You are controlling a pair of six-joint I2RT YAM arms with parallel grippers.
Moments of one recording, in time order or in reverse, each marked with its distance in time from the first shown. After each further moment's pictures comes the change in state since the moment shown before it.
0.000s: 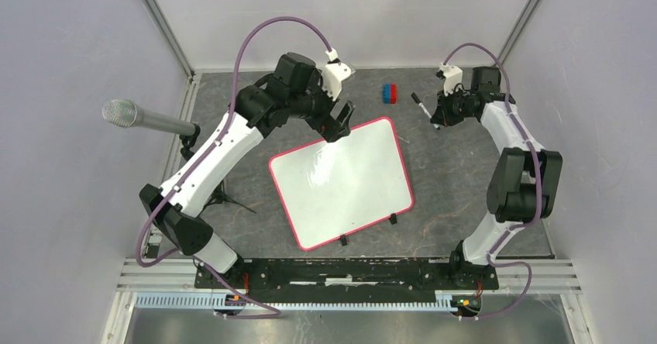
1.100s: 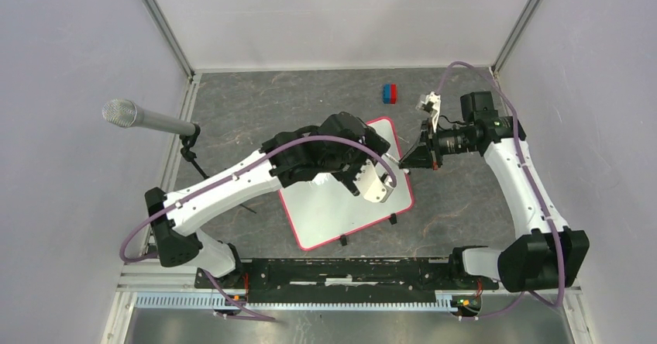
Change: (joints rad) left arm -0.416 -0.101 -0.192 0.040 -0.290 1.211; right arm 0.163 -0.497 -0.172 -0.523 -0.622 -0.158
